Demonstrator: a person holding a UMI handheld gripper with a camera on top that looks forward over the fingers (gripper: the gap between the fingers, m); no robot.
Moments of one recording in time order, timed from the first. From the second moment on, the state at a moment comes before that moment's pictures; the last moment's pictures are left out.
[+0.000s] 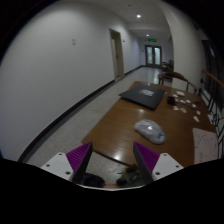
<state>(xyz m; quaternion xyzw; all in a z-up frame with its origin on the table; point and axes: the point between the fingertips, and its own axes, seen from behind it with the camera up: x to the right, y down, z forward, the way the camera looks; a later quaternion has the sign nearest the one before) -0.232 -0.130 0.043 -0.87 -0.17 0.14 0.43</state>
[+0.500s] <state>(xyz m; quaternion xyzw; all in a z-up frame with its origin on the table) -0.121 -0.016 -0.017 -0.90 -0.15 0.06 0.40</state>
